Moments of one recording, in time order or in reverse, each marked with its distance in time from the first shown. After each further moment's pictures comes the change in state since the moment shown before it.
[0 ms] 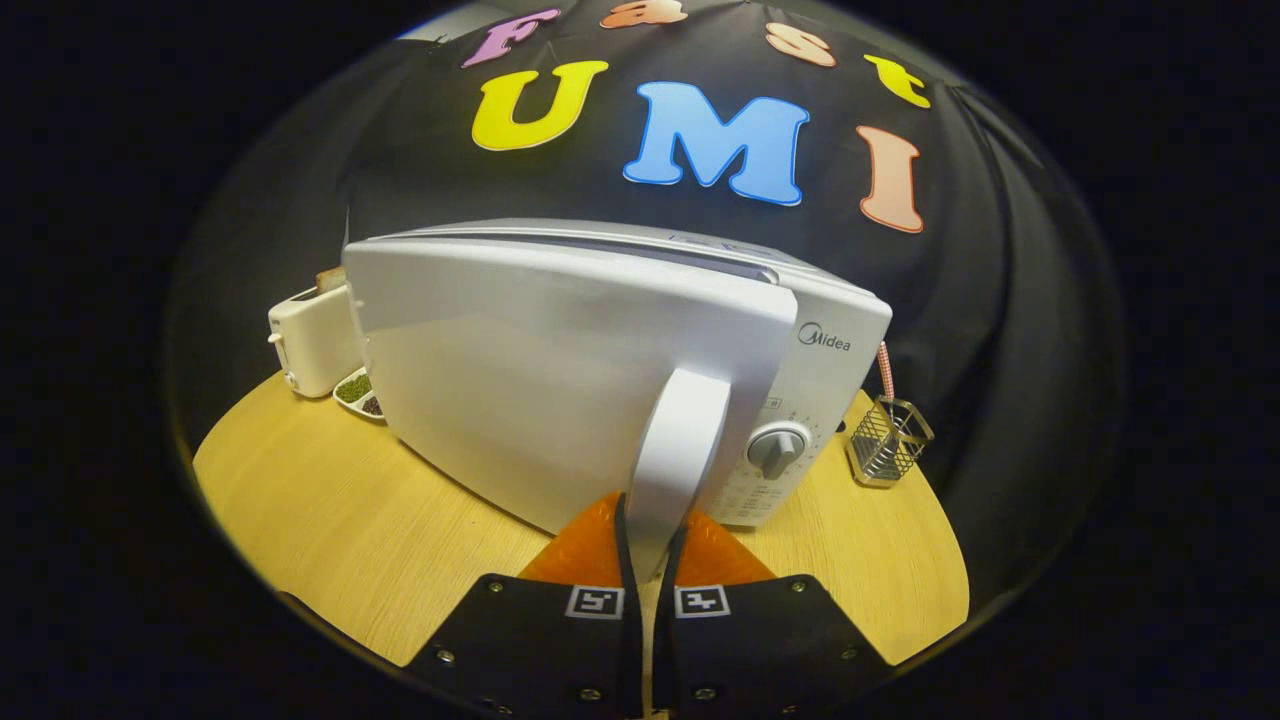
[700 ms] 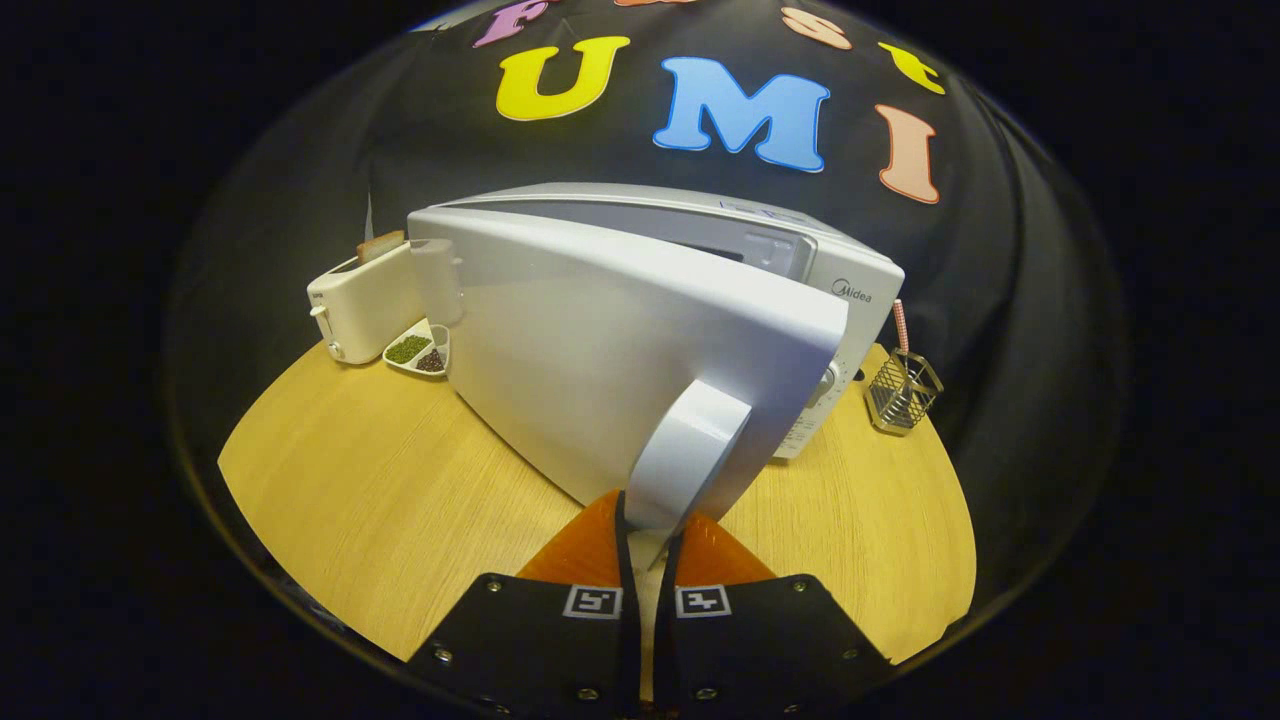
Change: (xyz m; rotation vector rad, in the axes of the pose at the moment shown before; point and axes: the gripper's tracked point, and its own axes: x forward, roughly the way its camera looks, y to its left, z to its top) arm -0.051 0.042 -0.028 0.015 0.161 0.057
